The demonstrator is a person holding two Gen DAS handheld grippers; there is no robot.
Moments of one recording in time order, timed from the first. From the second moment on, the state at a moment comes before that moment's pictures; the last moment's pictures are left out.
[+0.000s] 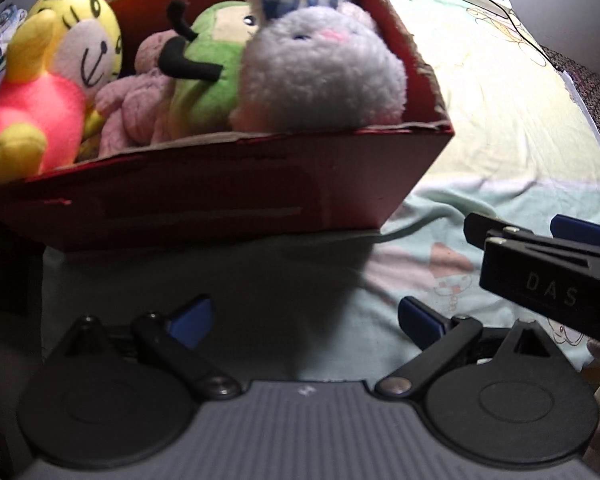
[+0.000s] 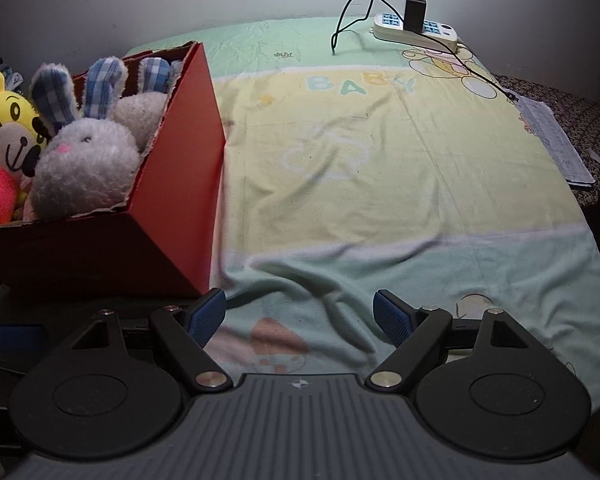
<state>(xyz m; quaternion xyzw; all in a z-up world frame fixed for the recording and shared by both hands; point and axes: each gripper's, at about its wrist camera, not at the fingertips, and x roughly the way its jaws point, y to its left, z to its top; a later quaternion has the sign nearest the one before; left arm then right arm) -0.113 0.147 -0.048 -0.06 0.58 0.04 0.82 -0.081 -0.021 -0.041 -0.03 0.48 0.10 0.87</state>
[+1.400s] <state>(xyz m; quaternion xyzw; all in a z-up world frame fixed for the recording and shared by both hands) -0.139 0.238 0.049 -0.04 0.49 0.08 0.87 -0.116 0.070 0.053 0.02 0.39 0.15 0.91</state>
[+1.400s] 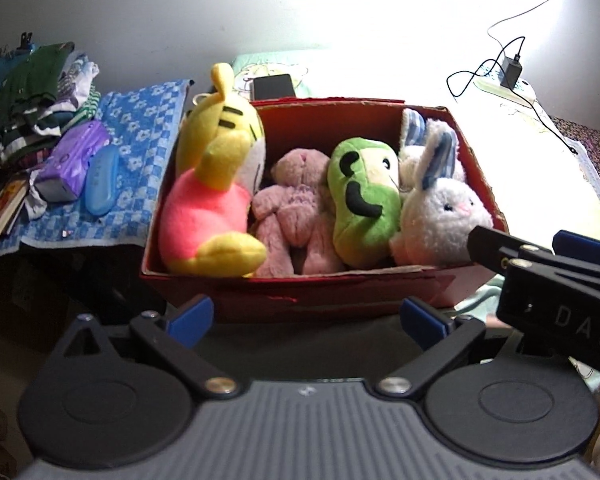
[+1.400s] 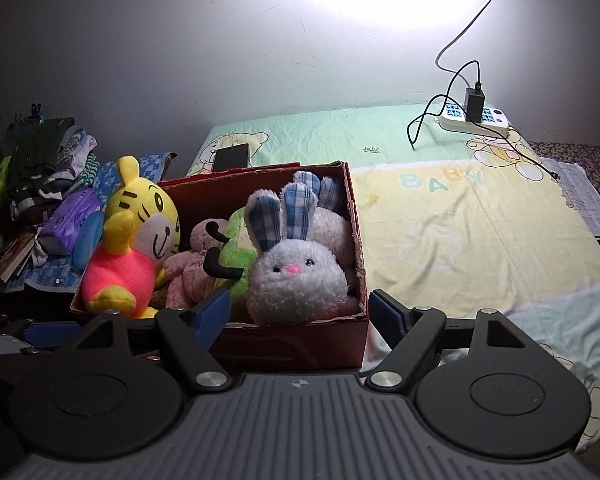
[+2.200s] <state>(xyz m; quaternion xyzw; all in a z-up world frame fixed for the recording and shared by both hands) -0.108 0.246 0.048 -0.05 0.48 0.13 0.86 -0.084 0.068 0.057 0.02 0.38 0.16 0.91</state>
